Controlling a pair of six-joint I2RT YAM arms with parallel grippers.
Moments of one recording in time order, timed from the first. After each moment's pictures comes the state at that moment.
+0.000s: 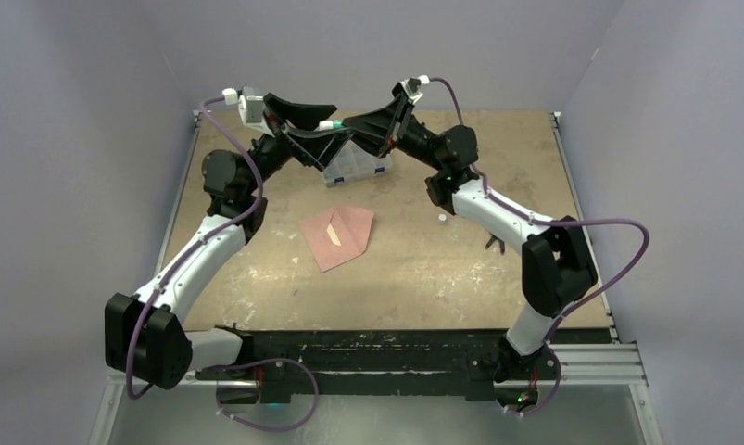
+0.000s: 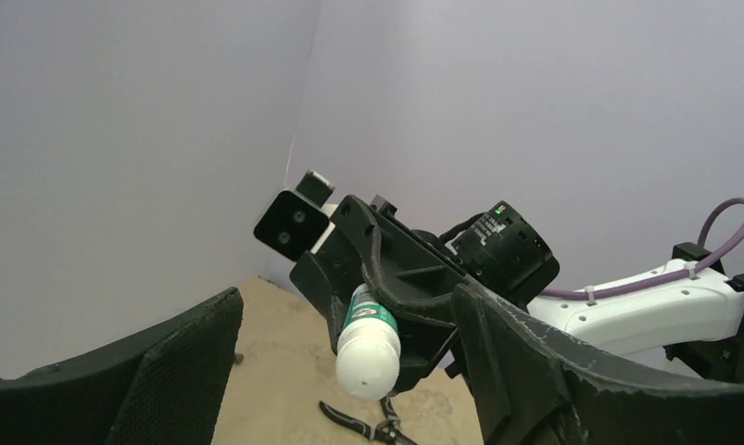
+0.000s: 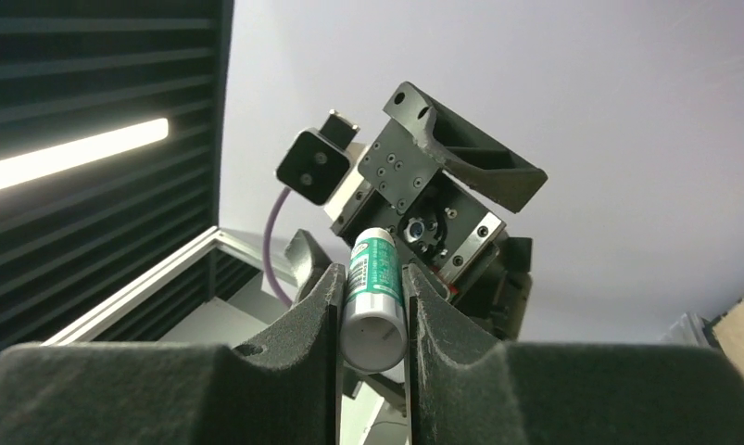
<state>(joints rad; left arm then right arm) -0.33 1.27 1.00 0.91 0.59 -0.66 0.56 1.71 1.30 1.03 -0.64 1.83</state>
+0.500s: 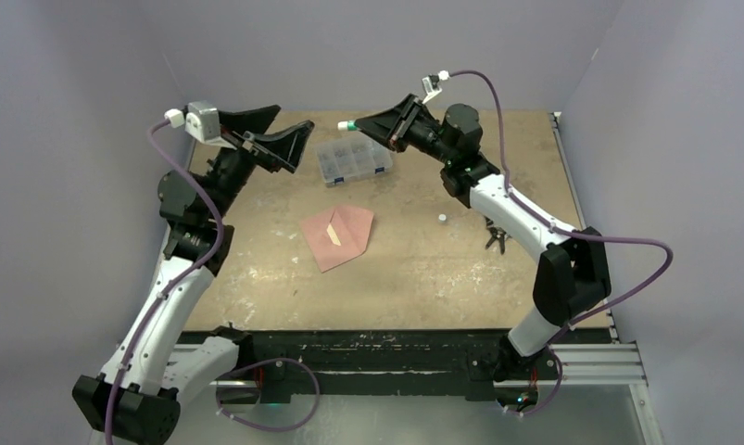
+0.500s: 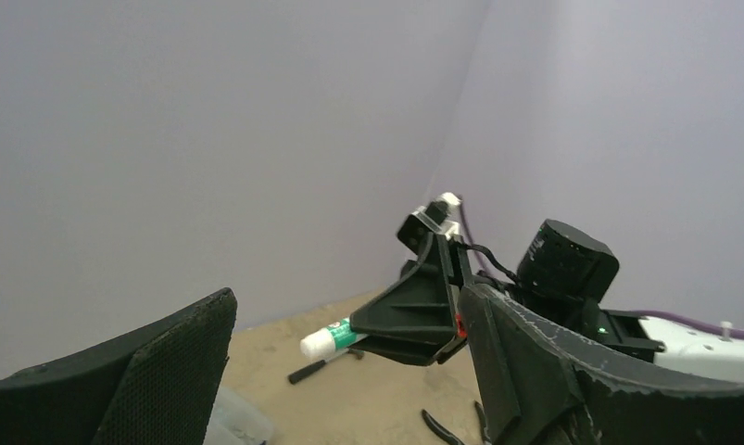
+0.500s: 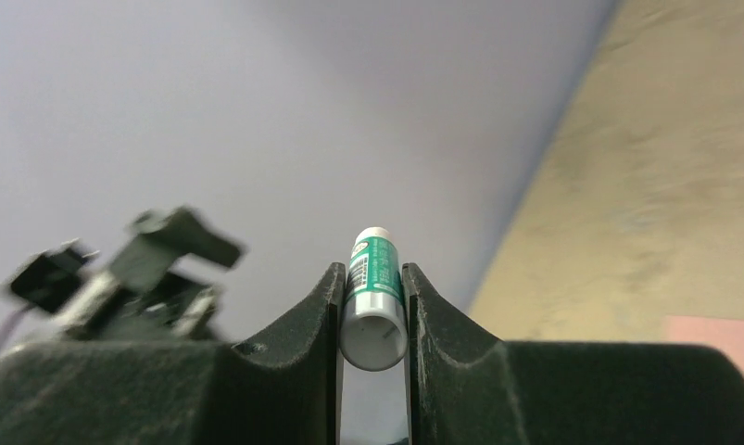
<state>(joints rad) -0.27 0.98 0.99 0.48 0.36 -0.48 0.49 1.63 1.33 0.47 -0.51 1.26</state>
